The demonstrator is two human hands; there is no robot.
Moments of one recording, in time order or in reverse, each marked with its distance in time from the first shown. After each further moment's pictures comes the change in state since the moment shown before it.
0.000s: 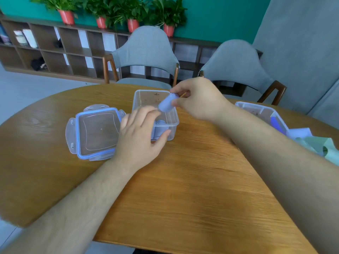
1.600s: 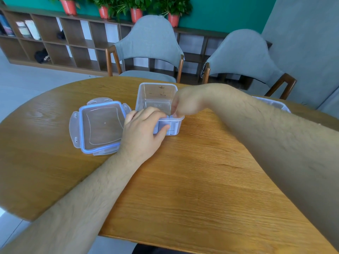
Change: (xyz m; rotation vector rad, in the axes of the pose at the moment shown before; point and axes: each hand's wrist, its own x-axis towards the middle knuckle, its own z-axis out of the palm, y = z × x) left_hand -0.001 -0.014 0.018 -0.010 -0.054 -0.048; right_hand 0.039 -0.015 0.021 -0.745 -0.748 0.007
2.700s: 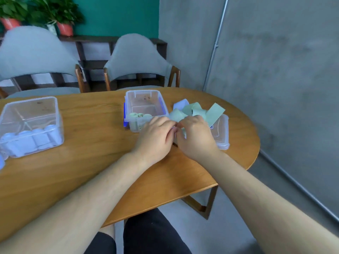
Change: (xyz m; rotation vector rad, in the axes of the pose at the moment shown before) left_hand -0.001 0.287 0.077 -0.407 -0.257 0.439; right_hand -0.227 0.123 0.243 0.493 0.984 0.632
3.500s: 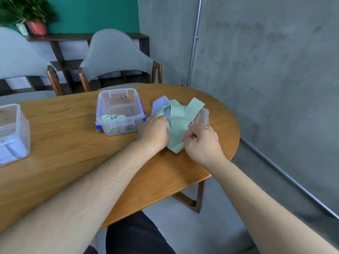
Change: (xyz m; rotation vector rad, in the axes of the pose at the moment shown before) left_hand 0.056 0.044 0.052 0.146 -0.303 -0.234; right_hand -0.035 0.065 -0.038 0.196 -0.052 0.344
